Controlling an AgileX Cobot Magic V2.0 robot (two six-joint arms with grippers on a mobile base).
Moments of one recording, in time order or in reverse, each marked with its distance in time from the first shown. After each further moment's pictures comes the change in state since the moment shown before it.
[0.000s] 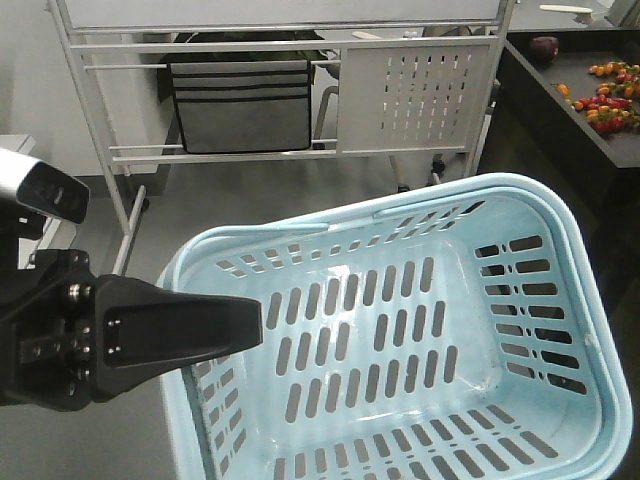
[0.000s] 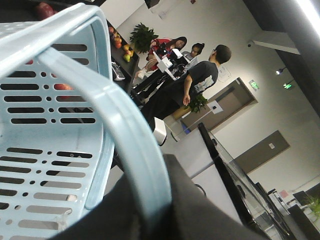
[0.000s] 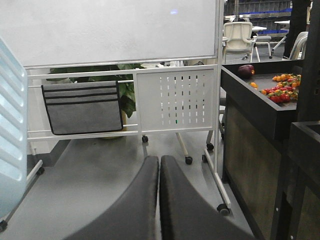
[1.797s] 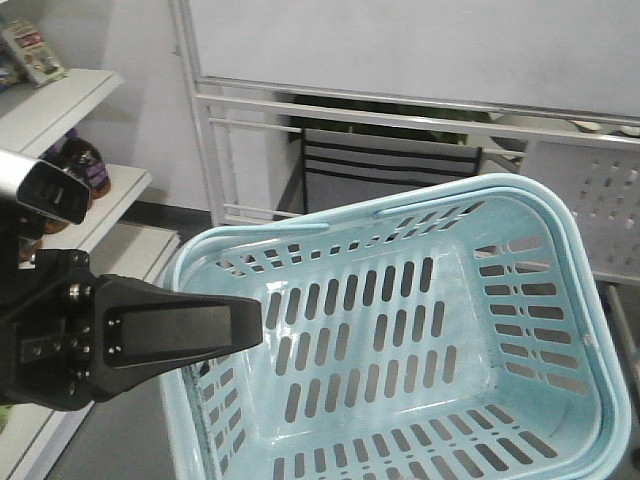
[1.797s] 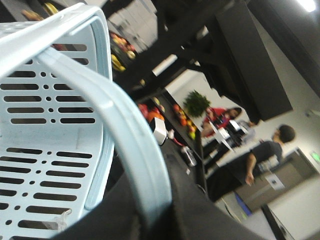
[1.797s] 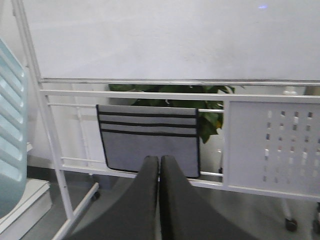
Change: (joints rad) left arm 0.000 0.000 0.000 0.000 0.000 0.000; right arm 0.000 0.000 0.000 0.000 0.000 0.000
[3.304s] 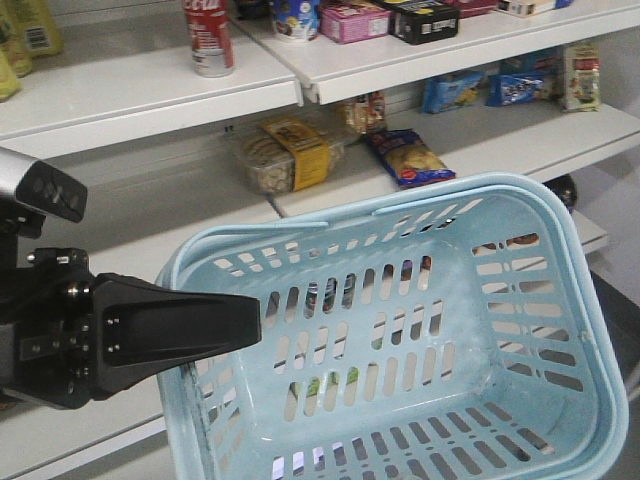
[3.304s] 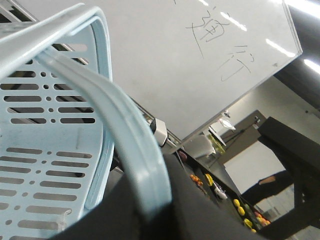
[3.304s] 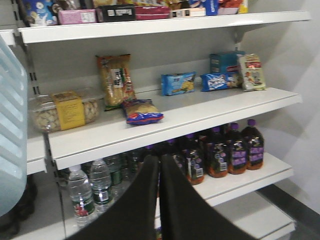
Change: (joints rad) left arm 0.000 0.000 0.000 0.000 0.000 0.000; right arm 0.000 0.000 0.000 0.000 0.000 0.000
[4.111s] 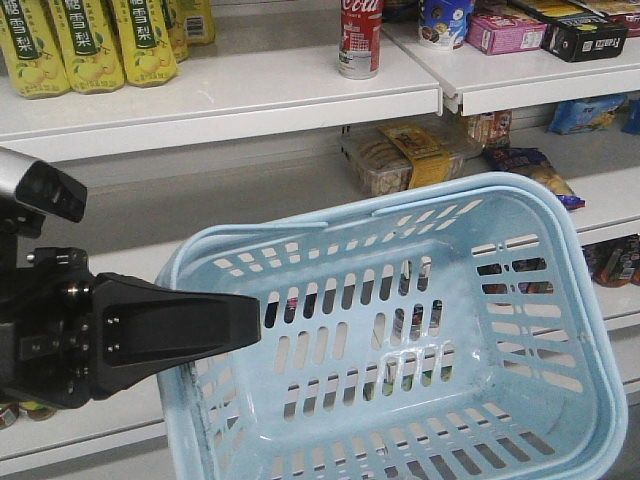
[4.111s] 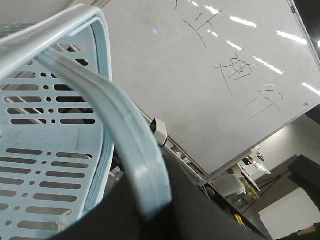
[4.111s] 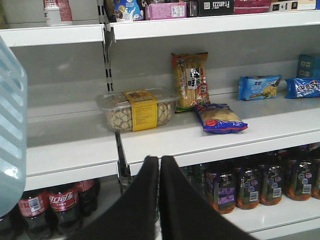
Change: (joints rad) left arm 0.000 0.000 0.000 0.000 0.000 0.000; right arm 0.000 0.000 0.000 0.000 0.000 0.000
